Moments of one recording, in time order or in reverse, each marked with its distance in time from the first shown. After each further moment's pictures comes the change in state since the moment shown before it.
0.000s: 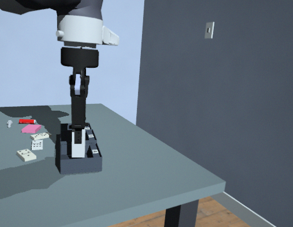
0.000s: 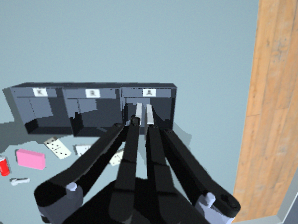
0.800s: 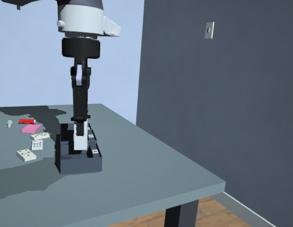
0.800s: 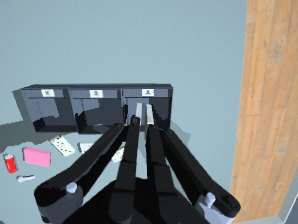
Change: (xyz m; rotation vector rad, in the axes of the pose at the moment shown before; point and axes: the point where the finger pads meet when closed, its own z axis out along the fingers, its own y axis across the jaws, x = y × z) arm 0.005 0.001 -0.018 0.001 0.013 0.009
